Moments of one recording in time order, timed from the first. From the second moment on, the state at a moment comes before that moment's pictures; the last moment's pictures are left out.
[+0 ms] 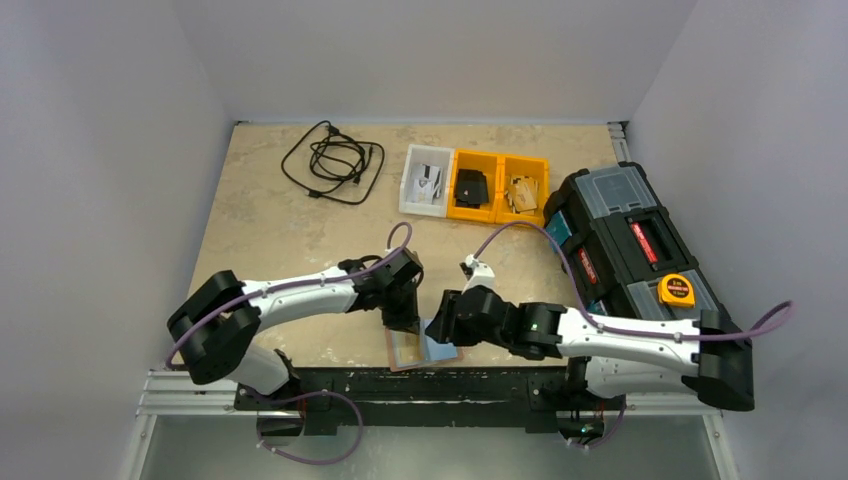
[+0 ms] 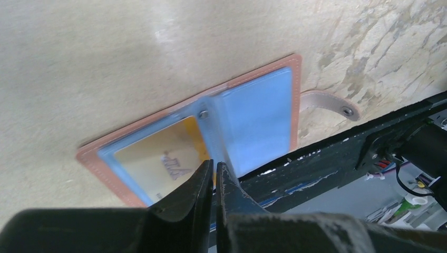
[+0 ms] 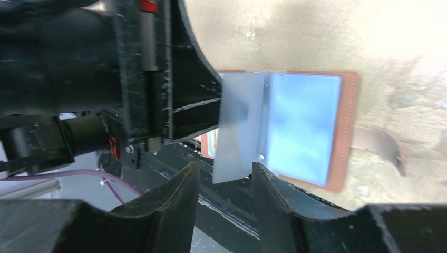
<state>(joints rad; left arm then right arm) -0.92 1.44 0.78 -0.47 0.16 -0.99 1.24 1.13 0.64 -0.27 0.24 1.15</state>
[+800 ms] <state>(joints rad) -0.91 1.32 0.82 -0.52 0.10 -0.99 1.22 1.20 0.63 -0.21 0.15 1.13</state>
